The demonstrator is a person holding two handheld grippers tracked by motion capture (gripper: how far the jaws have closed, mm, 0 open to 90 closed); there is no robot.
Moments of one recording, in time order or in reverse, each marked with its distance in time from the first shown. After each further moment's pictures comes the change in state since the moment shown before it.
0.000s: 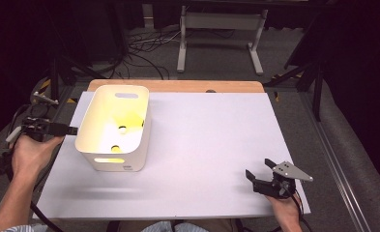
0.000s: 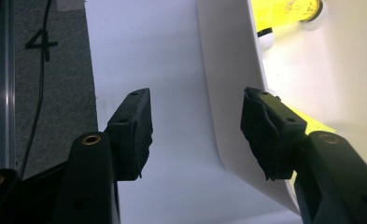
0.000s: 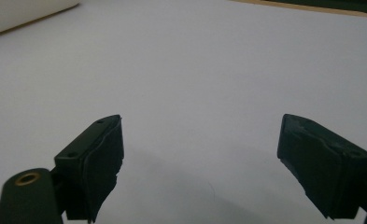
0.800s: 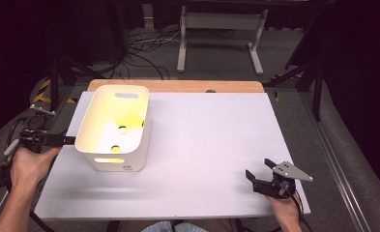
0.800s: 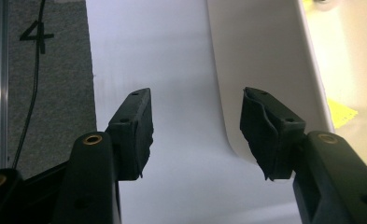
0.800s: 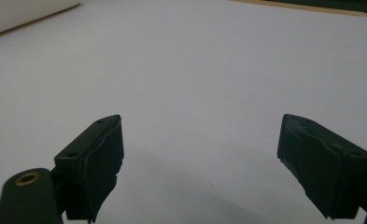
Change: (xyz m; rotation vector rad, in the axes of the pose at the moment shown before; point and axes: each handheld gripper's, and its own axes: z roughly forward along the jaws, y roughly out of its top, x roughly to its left) left arm 0.009 -0.026 0.011 -0.003 -0.011 -0.017; right arm 0.001 0.000 0.000 0.001 -0.001 0.000
